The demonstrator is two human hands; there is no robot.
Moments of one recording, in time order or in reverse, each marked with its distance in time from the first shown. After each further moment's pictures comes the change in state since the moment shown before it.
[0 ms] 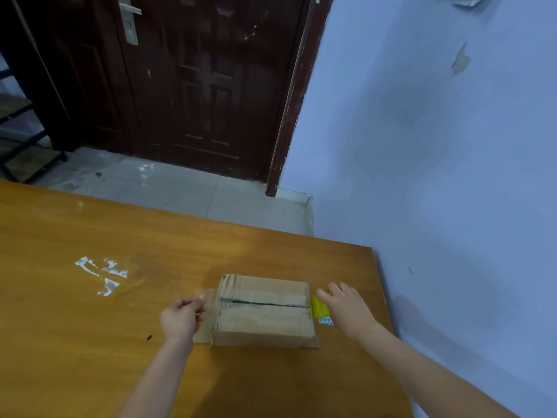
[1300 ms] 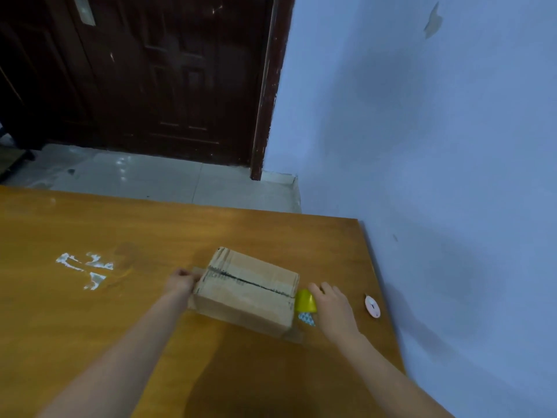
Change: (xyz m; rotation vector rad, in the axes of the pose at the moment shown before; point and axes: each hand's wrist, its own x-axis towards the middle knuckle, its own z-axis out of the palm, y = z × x) left_hand 0.062 0.002 0.024 0.505 -0.087 -0.067; right_hand -0.046 -0.051 0.025 0.313 0.052 0.294
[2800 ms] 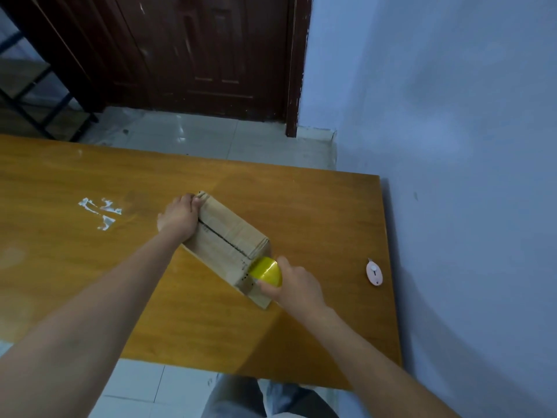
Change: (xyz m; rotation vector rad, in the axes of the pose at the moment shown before) left_hand -0.052 0.038 0.035 0.863 0.288 0.477; right_hand -0.014 0.010 0.013 0.367 -0.204 -0.151
